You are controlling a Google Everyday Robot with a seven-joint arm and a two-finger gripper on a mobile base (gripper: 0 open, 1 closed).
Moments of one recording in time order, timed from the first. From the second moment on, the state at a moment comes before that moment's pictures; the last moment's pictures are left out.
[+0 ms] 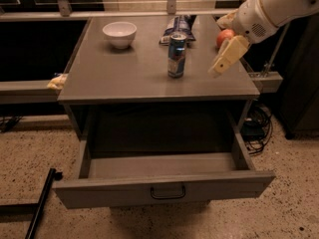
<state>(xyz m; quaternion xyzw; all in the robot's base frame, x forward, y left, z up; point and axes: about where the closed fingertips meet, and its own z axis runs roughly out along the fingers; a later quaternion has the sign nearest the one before) 0.642 -0.166 0.958 -0.59 0.72 0.10 0.35</state>
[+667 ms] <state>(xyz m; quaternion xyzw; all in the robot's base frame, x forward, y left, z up) 0.698 -0.132 0.945 -0.58 0.70 0.16 0.38</state>
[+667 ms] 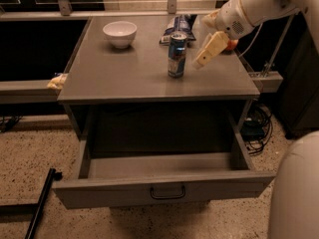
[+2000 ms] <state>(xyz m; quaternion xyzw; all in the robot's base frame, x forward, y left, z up) 0.744 -0.073 0.911 -0.58 0.68 0.23 0.37</state>
